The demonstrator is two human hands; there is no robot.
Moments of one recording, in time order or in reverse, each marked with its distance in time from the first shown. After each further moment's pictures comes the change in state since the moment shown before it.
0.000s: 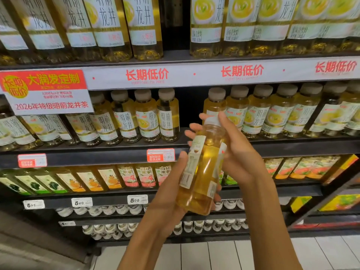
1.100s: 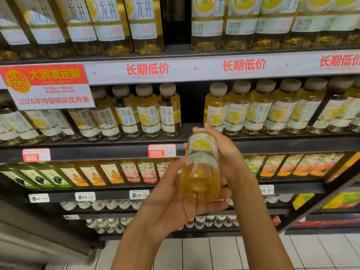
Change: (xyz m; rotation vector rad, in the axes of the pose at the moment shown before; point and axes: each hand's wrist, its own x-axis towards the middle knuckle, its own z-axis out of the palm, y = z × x) left_hand -0.016 0.004 -0.002 -0.386 -0.182 -0.180; right_hand 0.022 0.026 -0.012 -0.014 0.193 0.252
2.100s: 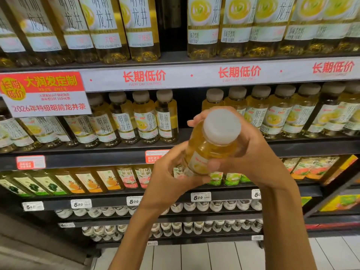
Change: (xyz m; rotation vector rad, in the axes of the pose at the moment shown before) left_hand 0.031 0.016 -0.018 0.967 0.149 0.760; right_hand -0.058 -0.038 -0.005 -0.597 -0.516 -0.706
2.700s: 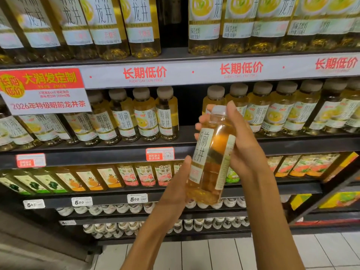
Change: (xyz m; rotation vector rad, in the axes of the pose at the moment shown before) left_hand -0.015 0.000 0.020 -0.347 -0.104 -0.528; right_hand 0.019 0.018 0.006 0.513 0.436 0.279
